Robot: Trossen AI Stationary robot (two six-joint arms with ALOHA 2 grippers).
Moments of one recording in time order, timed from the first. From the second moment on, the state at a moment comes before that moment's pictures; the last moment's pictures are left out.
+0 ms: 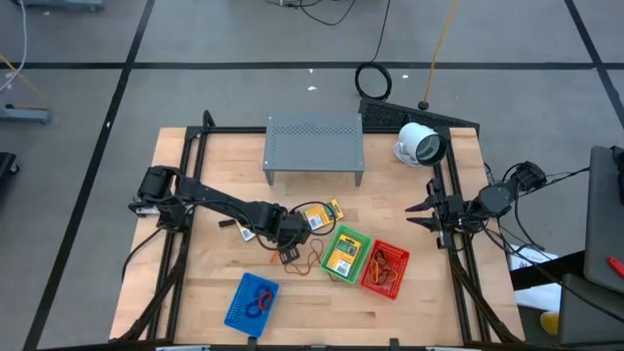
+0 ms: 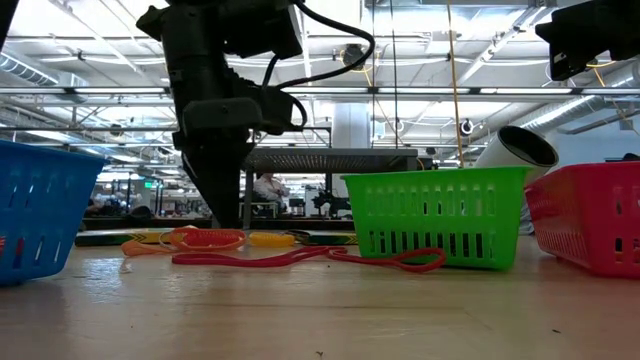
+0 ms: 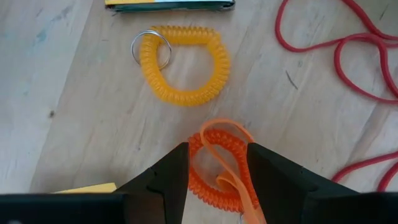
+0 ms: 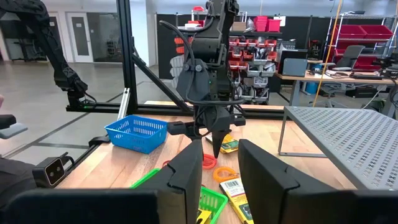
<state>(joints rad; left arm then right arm) -0.17 1.83 1.16 -0.65 -0.10 -0.55 0.55 0.03 0.24 -0.17 0.47 -0.01</state>
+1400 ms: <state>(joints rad) -0.17 1.85 1.15 -0.62 -0.07 -0.52 0.55 0.04 0.24 -0.17 0.47 -0.01</state>
